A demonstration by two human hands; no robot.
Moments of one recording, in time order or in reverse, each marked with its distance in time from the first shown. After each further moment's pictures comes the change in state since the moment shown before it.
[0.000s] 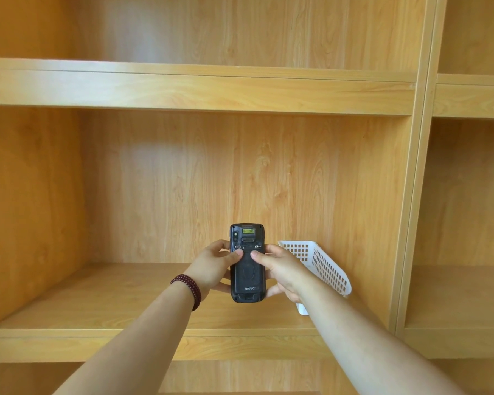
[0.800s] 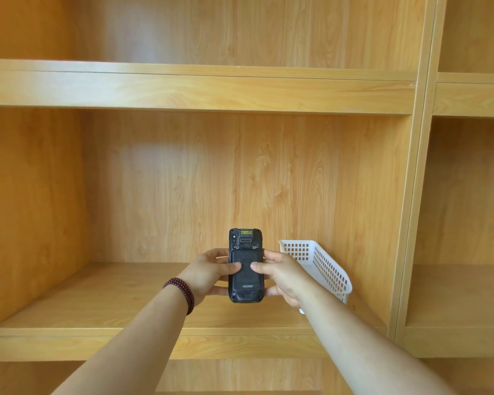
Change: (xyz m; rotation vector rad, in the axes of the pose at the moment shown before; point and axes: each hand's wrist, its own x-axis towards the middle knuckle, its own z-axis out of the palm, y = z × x) left_hand 0.004 -0.016 -0.012 -0.122 -0.090 -0.090; right_hand -0.004 0.009 0.004 0.102 -0.030 -0.043
